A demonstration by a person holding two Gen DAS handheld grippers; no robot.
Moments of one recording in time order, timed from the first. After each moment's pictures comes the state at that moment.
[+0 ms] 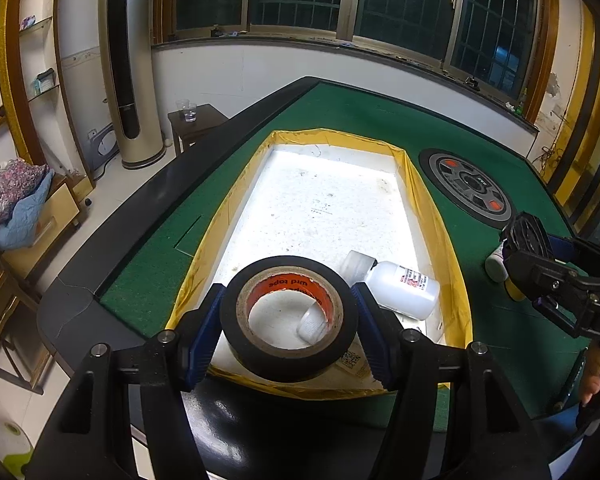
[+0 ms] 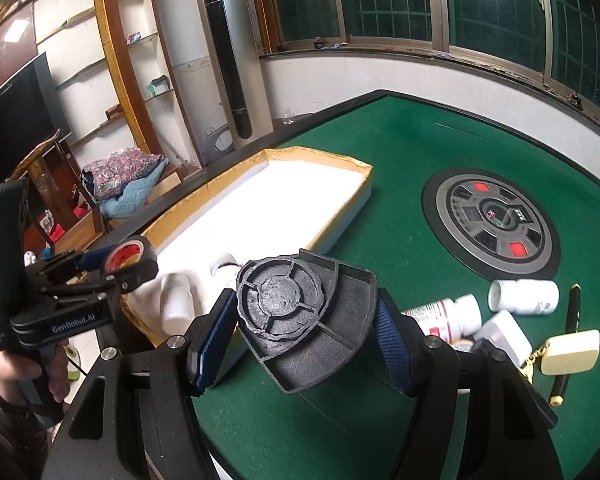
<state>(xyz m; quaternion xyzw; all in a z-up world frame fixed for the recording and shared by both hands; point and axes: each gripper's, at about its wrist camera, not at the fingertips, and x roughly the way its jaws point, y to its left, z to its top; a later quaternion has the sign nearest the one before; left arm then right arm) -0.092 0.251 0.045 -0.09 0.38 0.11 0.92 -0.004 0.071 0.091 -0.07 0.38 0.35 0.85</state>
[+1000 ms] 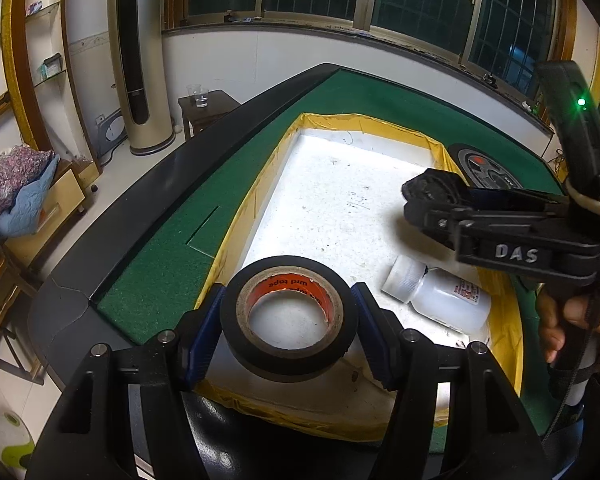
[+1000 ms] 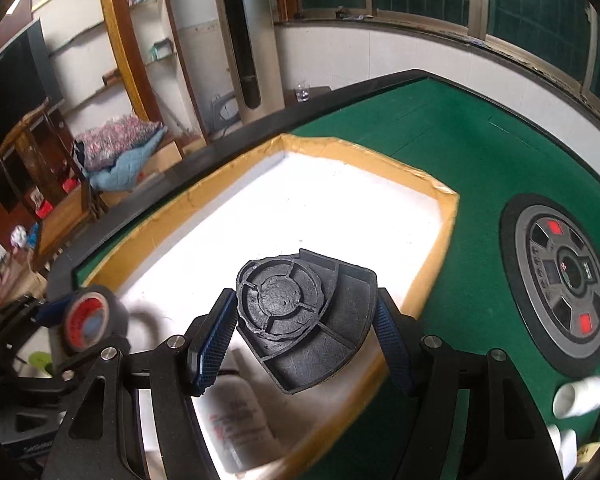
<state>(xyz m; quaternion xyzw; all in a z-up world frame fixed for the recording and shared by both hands) -0.073 0.273 0.023 -0.10 0.39 0.13 0.90 0.052 0.178 0.054 -0.13 0.42 0.36 0.83</state>
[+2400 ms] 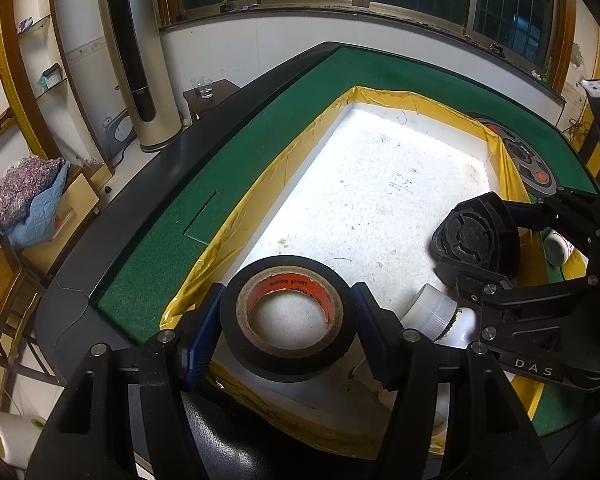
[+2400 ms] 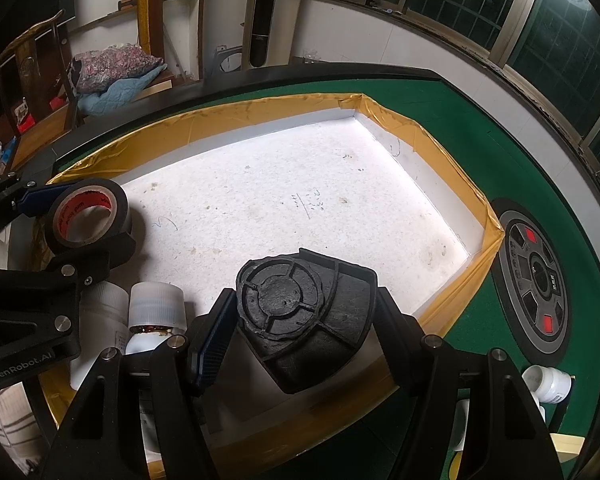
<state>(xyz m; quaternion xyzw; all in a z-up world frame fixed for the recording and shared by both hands) -0.062 0.263 0.014 -0.06 0.43 0.15 0.89 0.012 0.180 0.037 -0.26 0.41 0.33 0.81</state>
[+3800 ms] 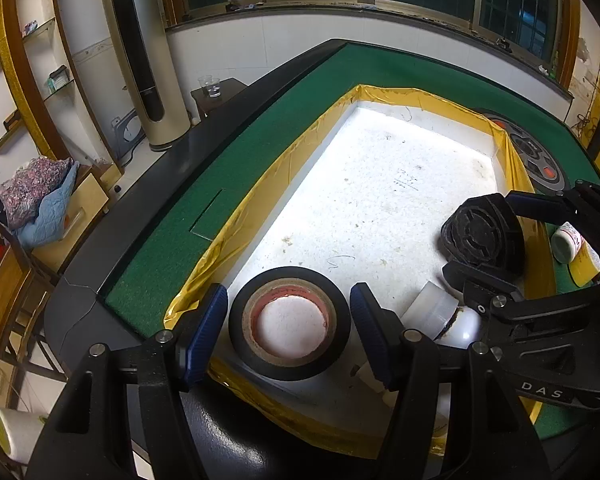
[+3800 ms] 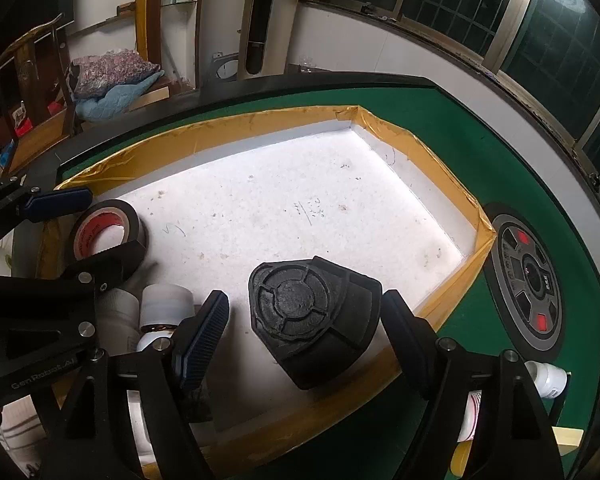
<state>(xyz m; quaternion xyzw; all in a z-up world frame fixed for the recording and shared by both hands) -0.060 0.257 0.015 -0.05 0.43 0.16 0.88 -0.001 0.179 0.046 -0.26 0.39 0.32 0.82</state>
